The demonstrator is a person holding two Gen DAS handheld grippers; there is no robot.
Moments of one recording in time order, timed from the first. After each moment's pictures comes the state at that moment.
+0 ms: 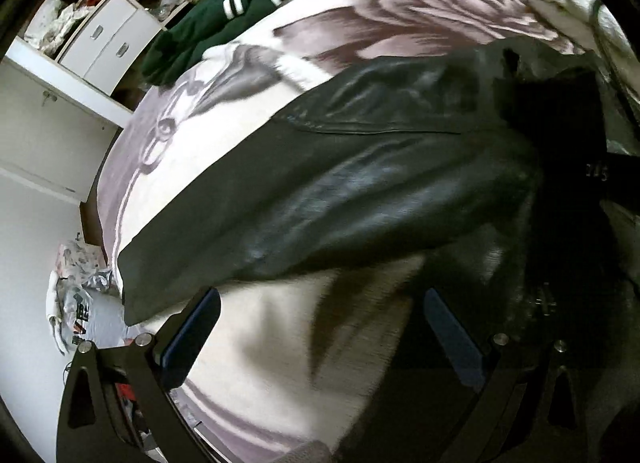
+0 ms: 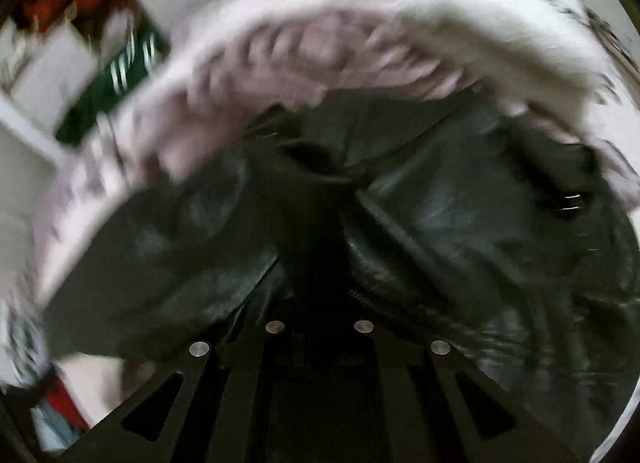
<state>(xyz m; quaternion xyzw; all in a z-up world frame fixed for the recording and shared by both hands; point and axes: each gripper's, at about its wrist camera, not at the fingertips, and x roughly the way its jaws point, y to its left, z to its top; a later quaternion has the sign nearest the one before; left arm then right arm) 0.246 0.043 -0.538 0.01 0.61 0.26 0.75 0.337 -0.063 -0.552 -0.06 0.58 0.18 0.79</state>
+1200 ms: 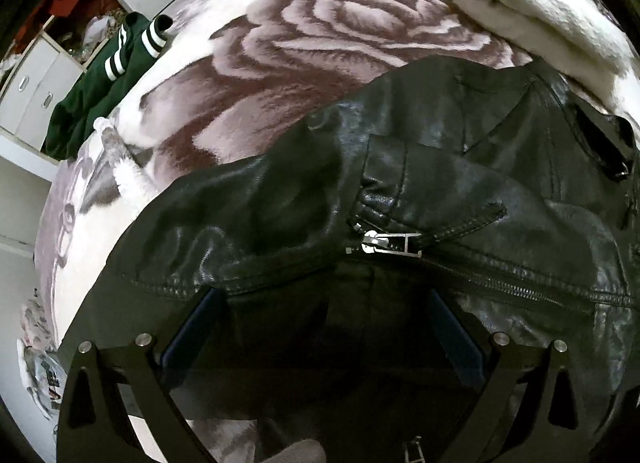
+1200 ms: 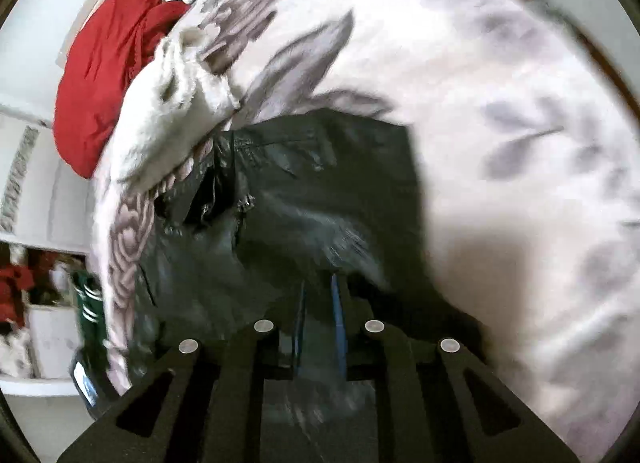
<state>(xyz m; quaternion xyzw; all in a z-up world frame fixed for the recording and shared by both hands) 0.350 -0.007 -0.567 0.00 0.61 0.14 0.78 0.275 -0.475 -0.486 0.35 0.55 -0.05 0.75</state>
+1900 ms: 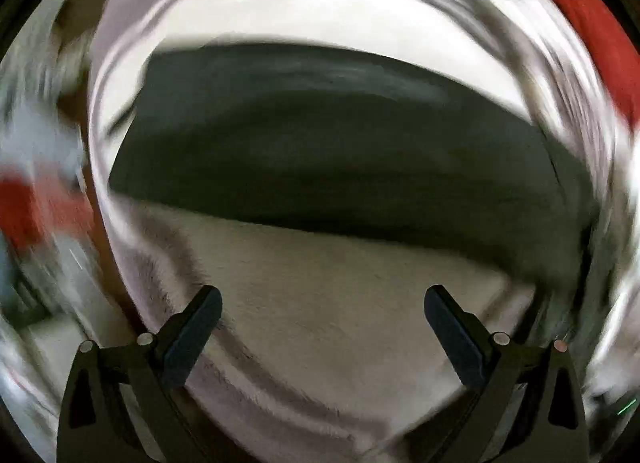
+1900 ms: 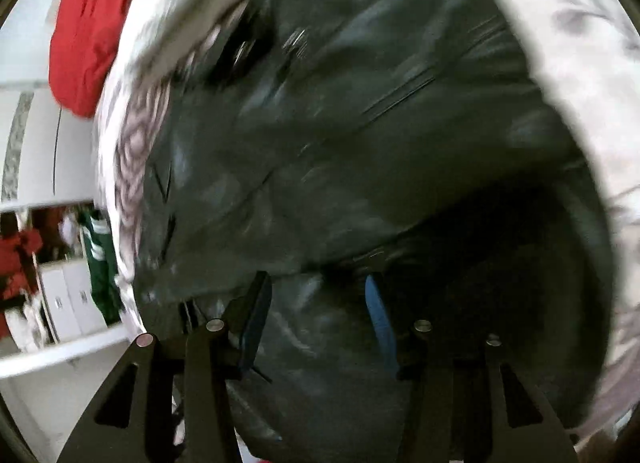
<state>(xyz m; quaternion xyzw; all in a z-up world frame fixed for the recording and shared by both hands) 0.099 0.229 -0.582 -0.42 0.56 0.30 0.65 0.234 -0.340 -0.504 0.33 0.65 -0.01 0.68</state>
